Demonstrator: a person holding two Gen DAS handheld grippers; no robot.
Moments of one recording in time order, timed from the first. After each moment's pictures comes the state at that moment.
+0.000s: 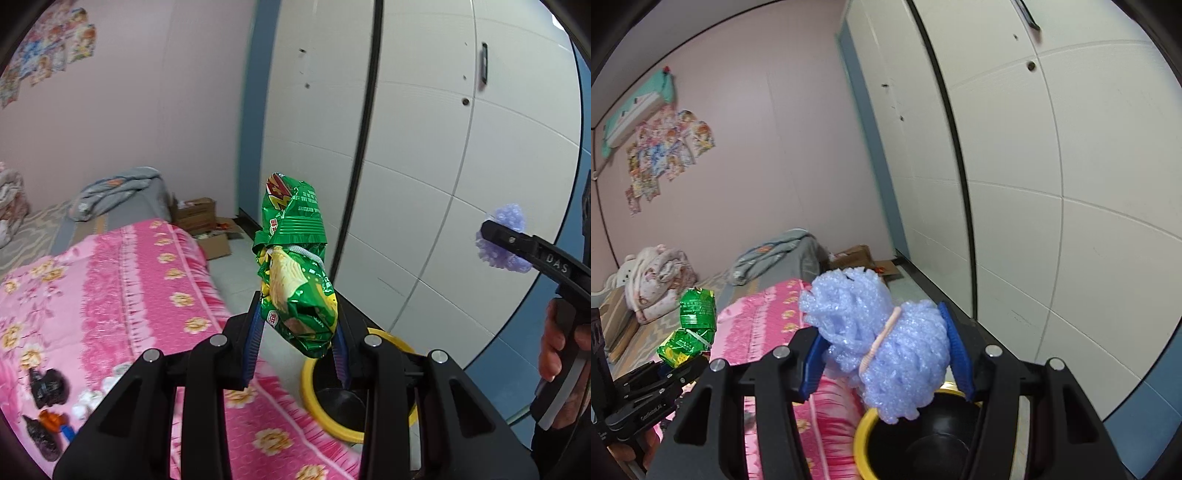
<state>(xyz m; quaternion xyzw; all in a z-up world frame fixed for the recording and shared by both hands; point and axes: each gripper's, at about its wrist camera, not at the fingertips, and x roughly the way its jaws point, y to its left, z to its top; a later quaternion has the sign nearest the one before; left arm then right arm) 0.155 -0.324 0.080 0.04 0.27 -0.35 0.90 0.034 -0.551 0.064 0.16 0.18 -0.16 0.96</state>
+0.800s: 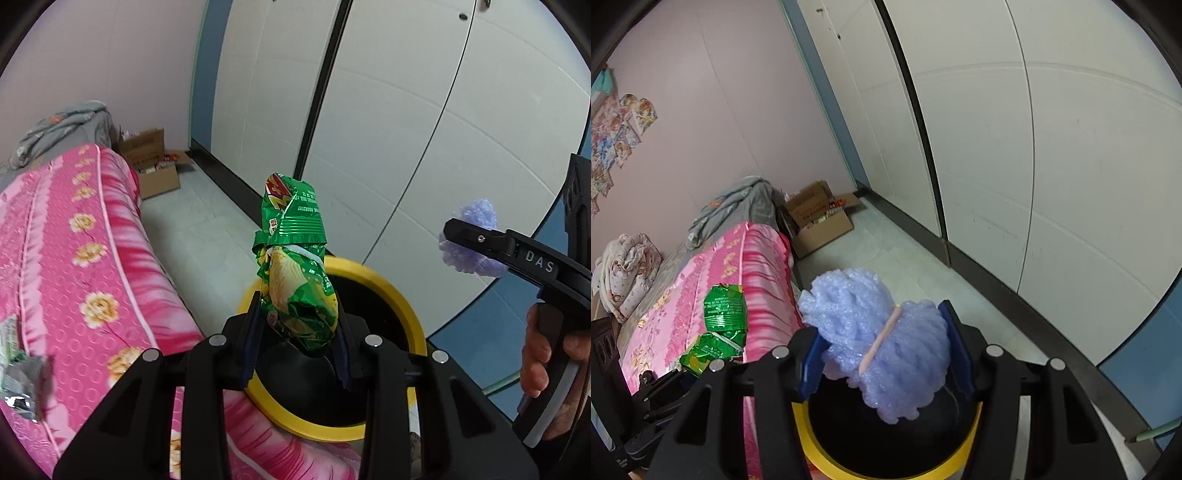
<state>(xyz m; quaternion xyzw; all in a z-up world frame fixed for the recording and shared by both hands) 0.187 -0.419 -0.078 0.05 0.38 -0.41 0.83 0.073 -0.611 -0.081 0.23 0.30 -0.20 0.90</state>
